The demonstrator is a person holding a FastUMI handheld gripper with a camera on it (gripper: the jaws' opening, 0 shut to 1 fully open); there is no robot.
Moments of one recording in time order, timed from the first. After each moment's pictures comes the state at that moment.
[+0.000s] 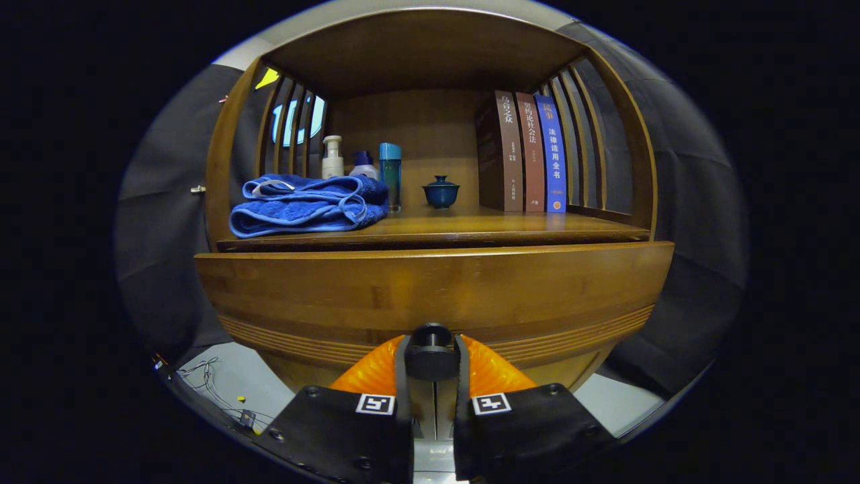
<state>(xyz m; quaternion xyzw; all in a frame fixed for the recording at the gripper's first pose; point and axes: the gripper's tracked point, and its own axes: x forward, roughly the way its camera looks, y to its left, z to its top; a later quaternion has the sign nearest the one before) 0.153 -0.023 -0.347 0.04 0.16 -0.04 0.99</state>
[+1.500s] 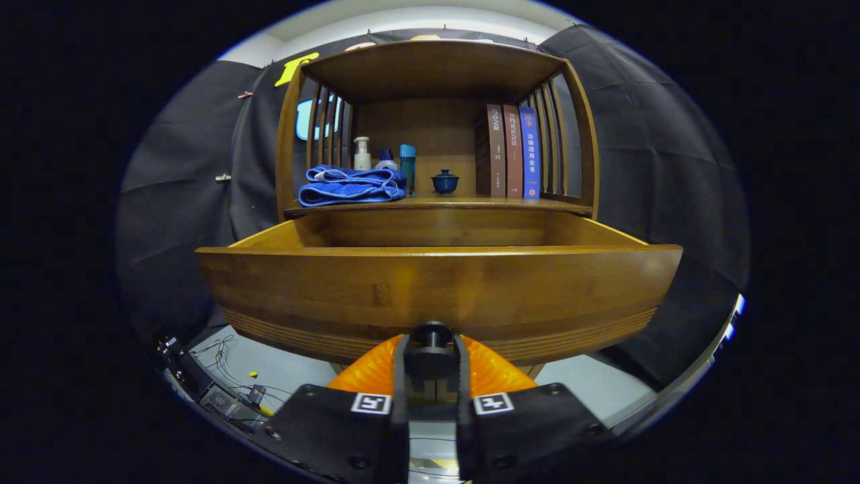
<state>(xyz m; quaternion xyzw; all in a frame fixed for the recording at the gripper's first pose) 0.018 -0.015 -0.345 0.03 0.19 -0.02 0.98</state>
